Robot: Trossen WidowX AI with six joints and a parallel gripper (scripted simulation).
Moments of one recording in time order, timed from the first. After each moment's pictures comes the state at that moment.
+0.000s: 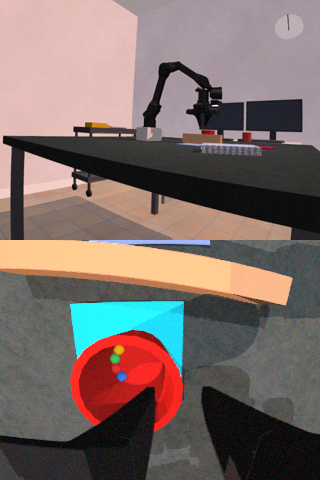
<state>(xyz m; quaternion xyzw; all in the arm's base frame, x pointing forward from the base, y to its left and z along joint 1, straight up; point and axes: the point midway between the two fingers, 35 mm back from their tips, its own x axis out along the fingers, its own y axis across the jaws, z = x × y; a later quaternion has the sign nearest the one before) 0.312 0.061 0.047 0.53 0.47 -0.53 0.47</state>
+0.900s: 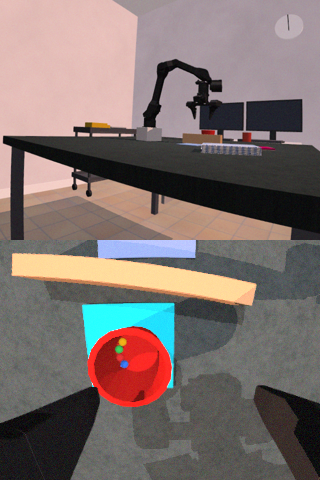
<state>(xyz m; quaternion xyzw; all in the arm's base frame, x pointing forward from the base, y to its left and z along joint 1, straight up) 0.309 0.060 0.090 0.52 0.47 -0.54 0.46</state>
